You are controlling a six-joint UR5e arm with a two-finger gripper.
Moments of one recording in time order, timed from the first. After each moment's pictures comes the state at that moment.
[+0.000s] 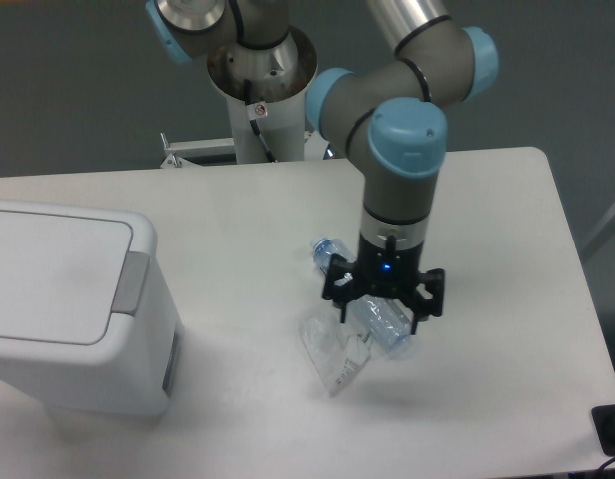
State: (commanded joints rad) arm 2.45 -1.87 -1.54 -0.94 1.27 0.46
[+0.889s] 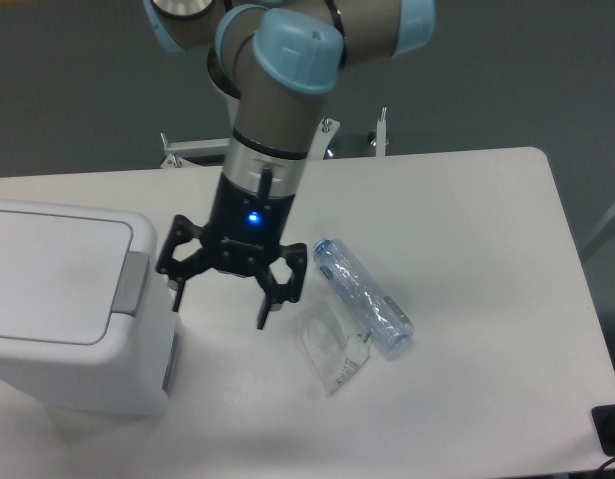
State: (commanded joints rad) arm 2.27 -1.77 -1.54 -0.94 1.09 0.26
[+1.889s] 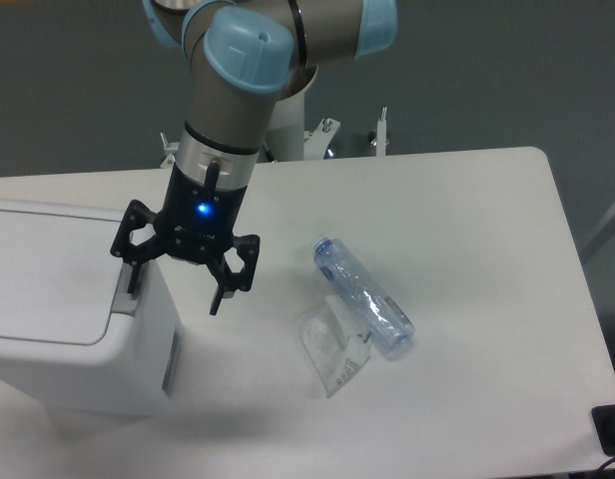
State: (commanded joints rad) arm 2.25 -1.76 -1.59 -0.94 1.09 0.26
